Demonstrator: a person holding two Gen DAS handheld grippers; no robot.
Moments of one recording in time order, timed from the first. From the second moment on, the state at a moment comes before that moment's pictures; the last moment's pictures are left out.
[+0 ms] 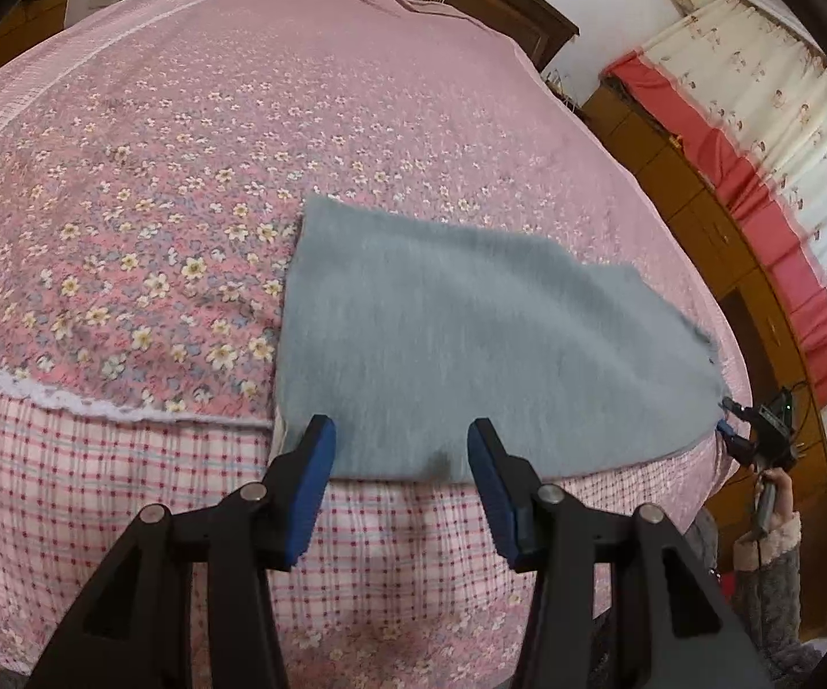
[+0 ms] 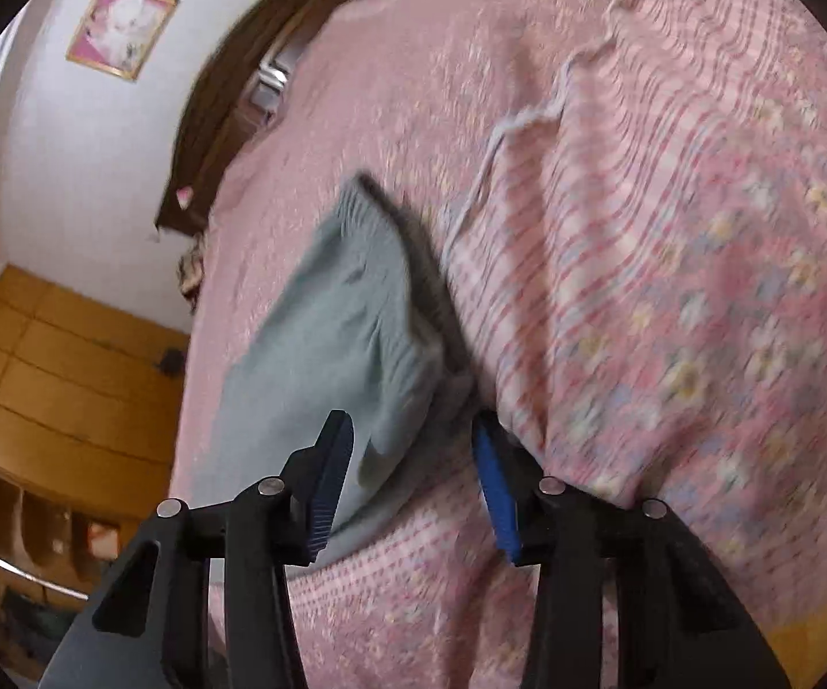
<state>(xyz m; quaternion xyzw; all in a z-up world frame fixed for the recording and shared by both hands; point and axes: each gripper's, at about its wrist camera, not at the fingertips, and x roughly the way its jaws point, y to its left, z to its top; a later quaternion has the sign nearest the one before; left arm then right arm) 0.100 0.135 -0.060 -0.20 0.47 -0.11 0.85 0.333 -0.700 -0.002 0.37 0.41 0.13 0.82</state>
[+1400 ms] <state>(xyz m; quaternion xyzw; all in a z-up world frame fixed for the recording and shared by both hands) 0.093 0.230 -0.111 -0.50 0.33 -0.09 0.80 0.321 -0.702 -0.023 0.36 0.37 0.16 0.84</state>
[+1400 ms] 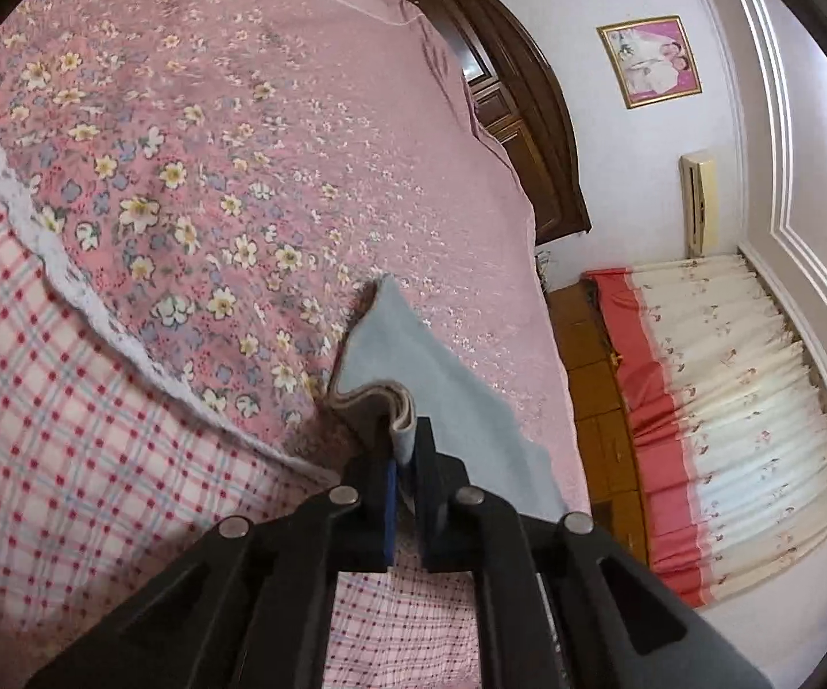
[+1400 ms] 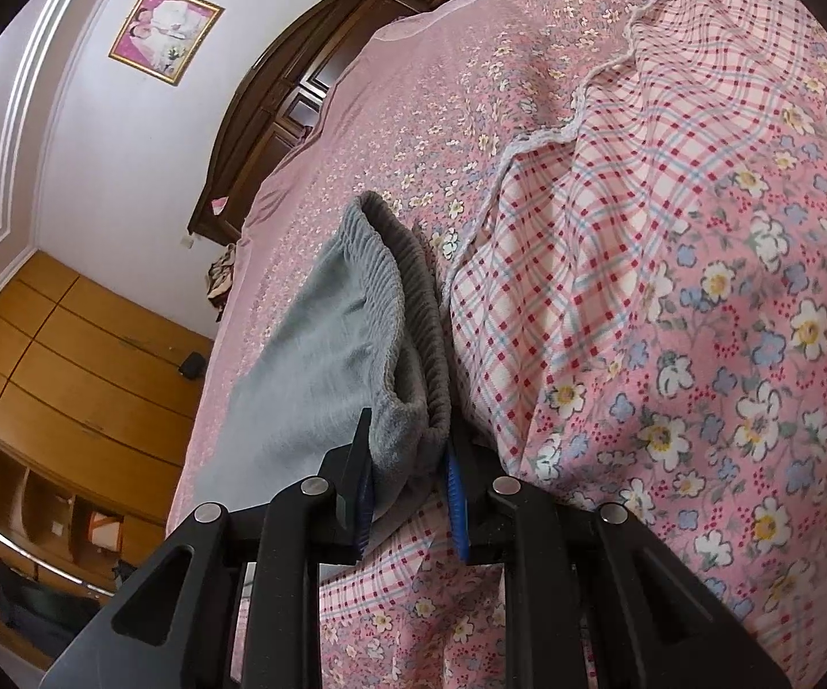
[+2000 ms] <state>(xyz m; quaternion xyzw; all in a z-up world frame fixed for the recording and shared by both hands) 0.036 0.205 -0.117 -0.45 0.33 -0.05 0.83 0.305 -0.707 0.006 0.33 0.37 0.14 0.86</state>
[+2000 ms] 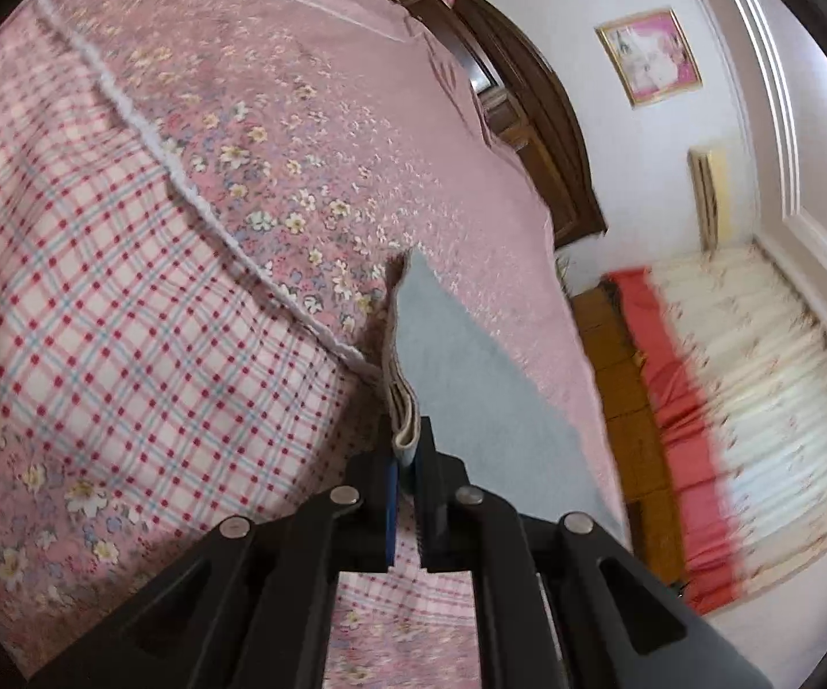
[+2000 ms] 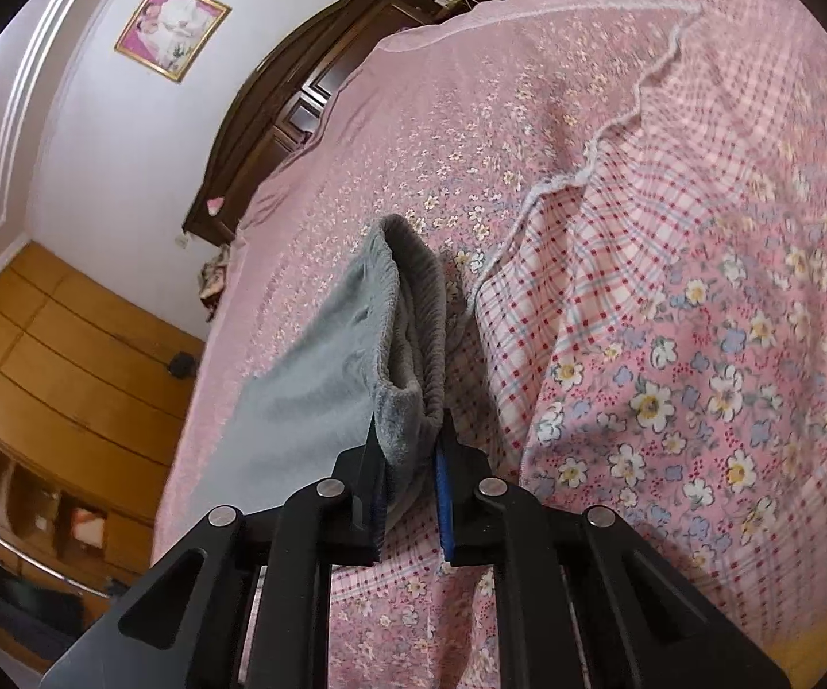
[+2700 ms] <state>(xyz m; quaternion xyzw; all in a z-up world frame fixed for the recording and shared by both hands) 0.110 0.219 -0.039 -0.24 0.34 -0.03 0.91 0.290 -0.368 0.172 -0.16 0.28 0.14 0.94</state>
